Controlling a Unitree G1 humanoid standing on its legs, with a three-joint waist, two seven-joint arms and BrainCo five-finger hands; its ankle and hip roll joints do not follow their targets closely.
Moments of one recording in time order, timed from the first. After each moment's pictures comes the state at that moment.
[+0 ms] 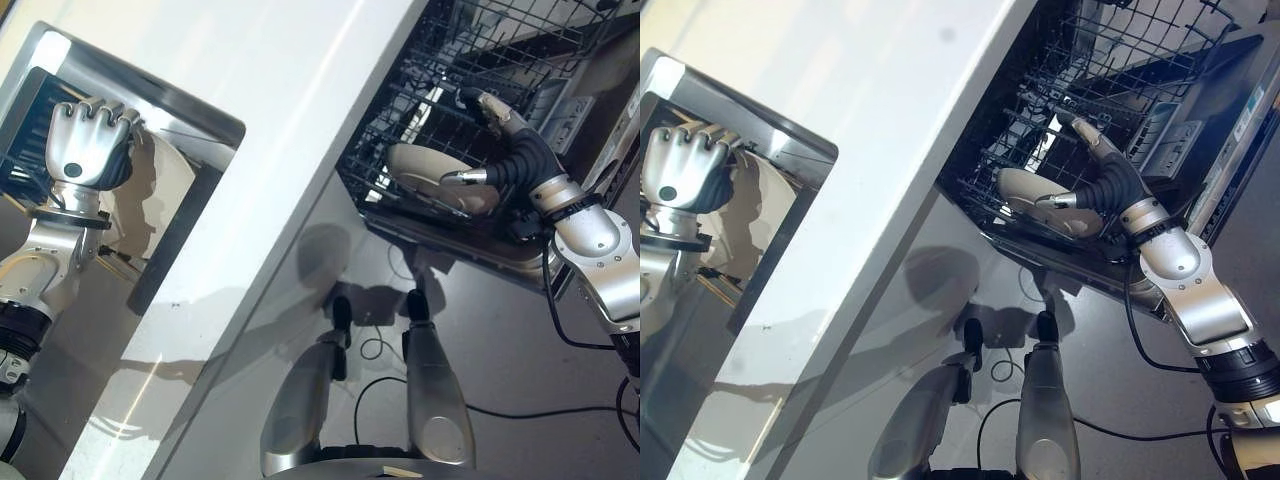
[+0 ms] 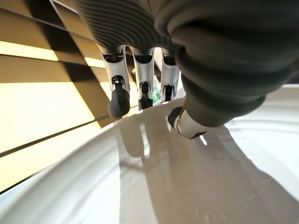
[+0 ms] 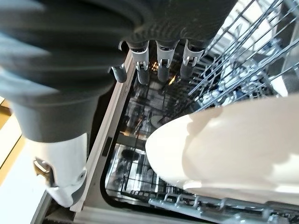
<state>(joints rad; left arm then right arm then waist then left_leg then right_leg) -0.52 1.16 -0.40 0.38 0.73 0.01 0.75 -0.43 -0.92 0.13 -0.17 0.26 0.01 0.02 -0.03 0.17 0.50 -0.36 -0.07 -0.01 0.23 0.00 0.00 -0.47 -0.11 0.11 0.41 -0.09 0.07</state>
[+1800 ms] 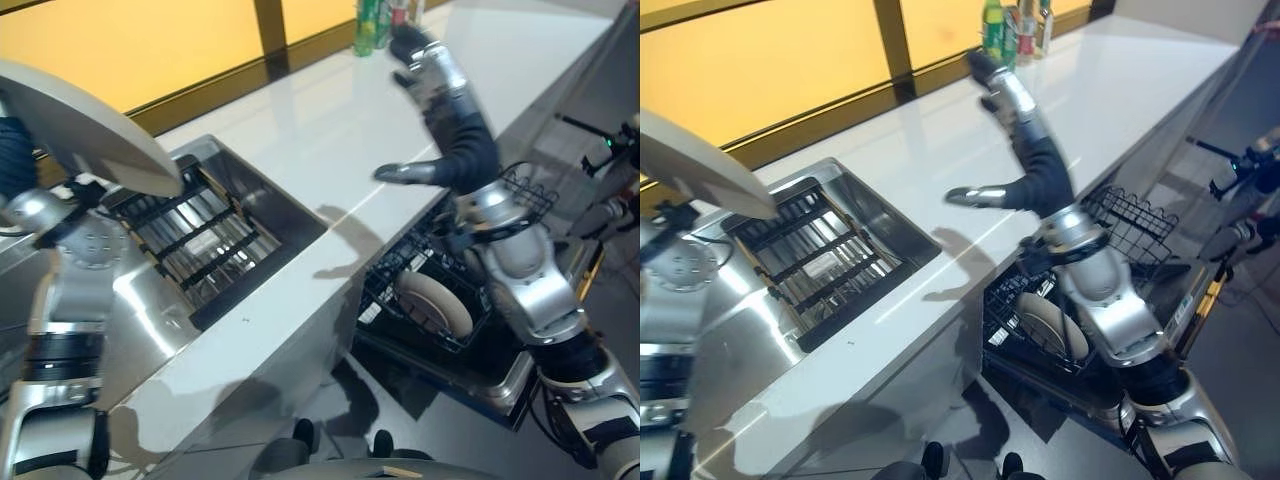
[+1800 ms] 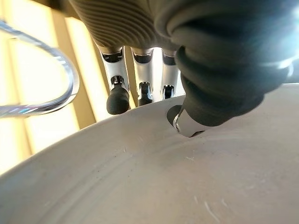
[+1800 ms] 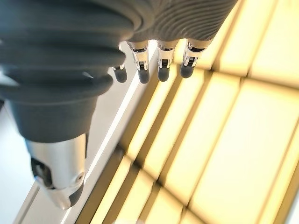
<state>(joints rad) -0.41 0.59 0.06 -0.03 0.21 -0.10 1.02 -0.57 -0.47 0.44 -0.38 0.32 -0.04 -0.08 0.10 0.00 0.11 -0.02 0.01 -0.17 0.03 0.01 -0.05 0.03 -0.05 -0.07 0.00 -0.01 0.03</state>
